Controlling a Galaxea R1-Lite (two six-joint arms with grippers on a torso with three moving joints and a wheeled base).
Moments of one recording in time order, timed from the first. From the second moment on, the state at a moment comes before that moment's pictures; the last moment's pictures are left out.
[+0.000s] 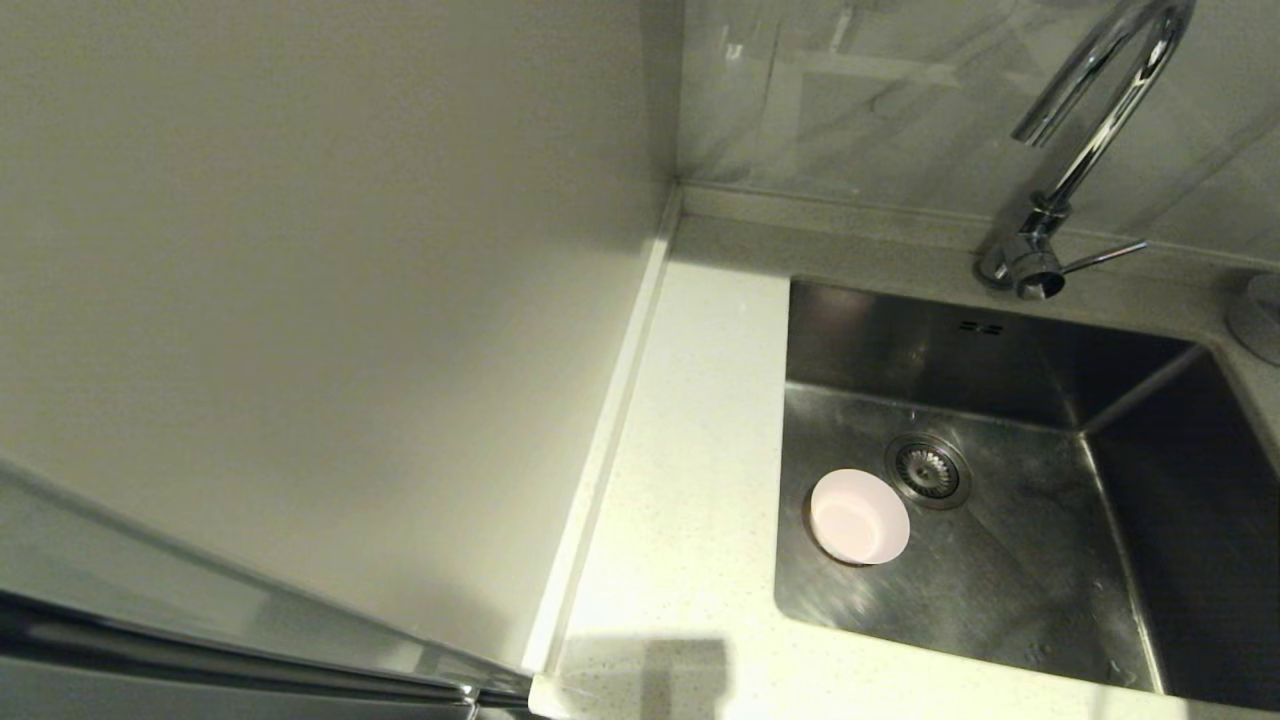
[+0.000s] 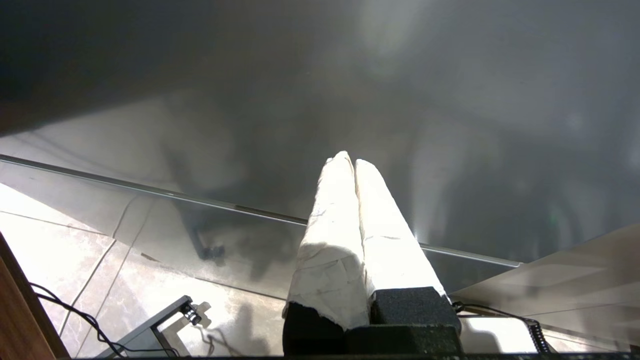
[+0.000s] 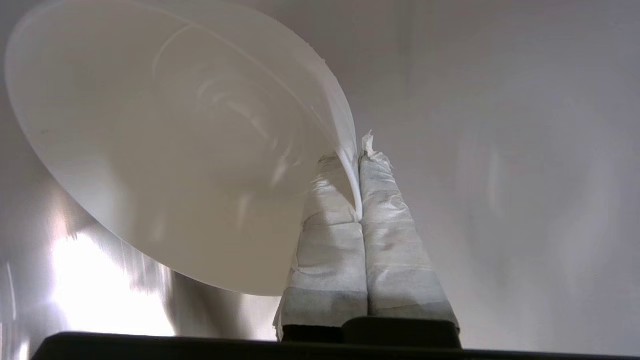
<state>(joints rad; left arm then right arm) 0.00 0.00 0.00 0.00 0.01 -0.02 -0.73 1.58 -1.71 0.43 -0.21 0.00</state>
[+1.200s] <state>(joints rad) 0.00 0.00 0.00 0.00 0.01 -0.02 -0.79 1.99 -1.90 0.75 -0.15 0.07</state>
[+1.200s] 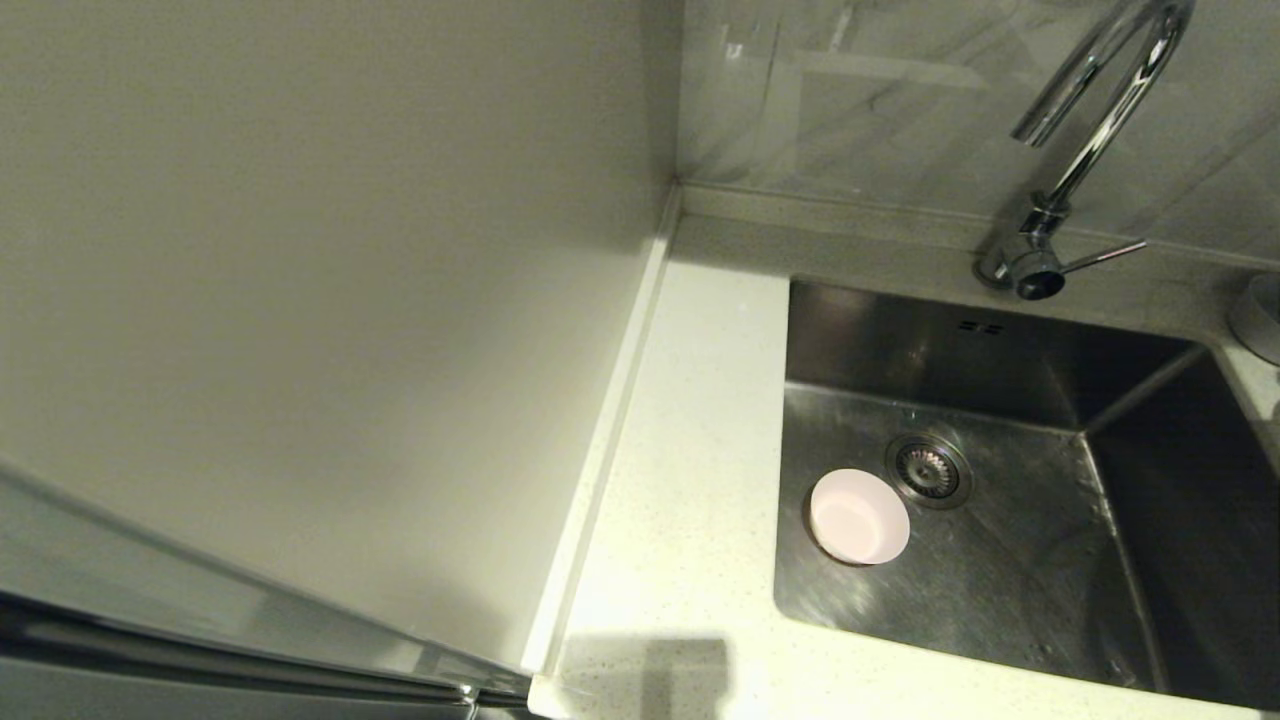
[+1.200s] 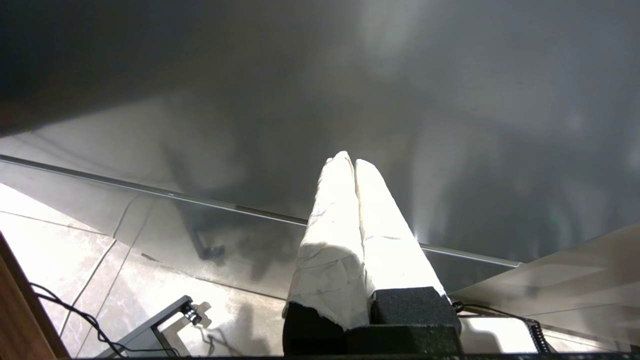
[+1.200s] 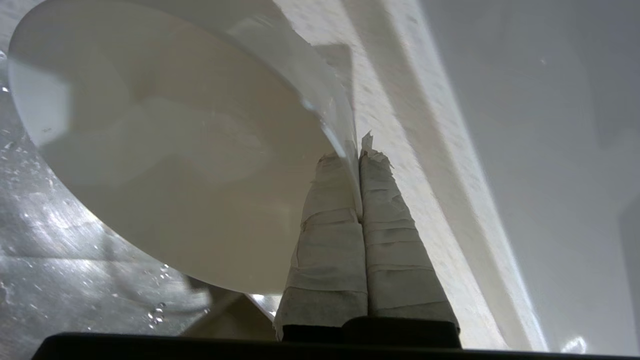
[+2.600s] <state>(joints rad) 0.00 0.00 0.00 0.00 0.01 -0.02 -0.69 1.93 -1.95 0.52 -0.20 0.06</state>
